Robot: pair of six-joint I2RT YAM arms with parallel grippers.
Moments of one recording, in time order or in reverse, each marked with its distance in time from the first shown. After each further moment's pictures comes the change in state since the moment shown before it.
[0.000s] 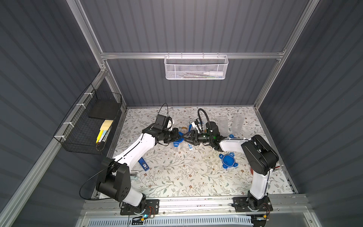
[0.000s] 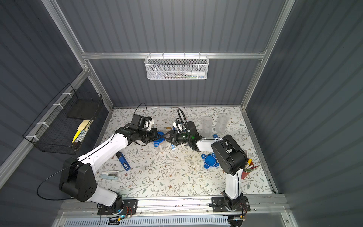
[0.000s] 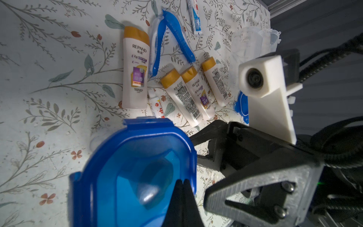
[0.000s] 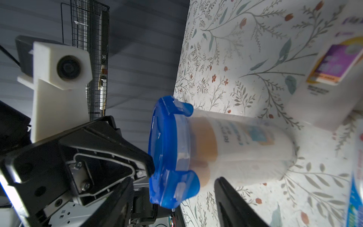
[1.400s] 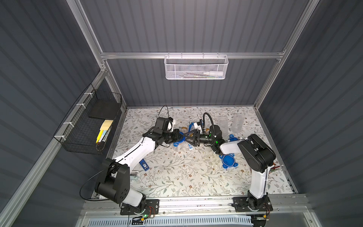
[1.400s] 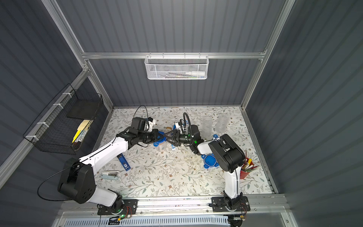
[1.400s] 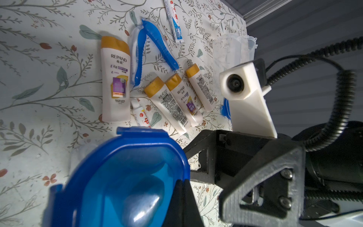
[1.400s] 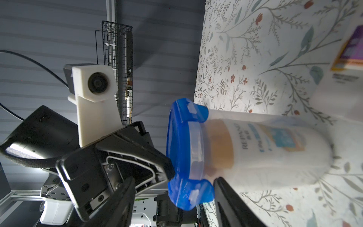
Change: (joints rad) left arm -0.004 -0.002 -0.109 0.197 0.055 -0.012; right arm -0.012 0.039 -0.095 0.343 -0.024 0.278
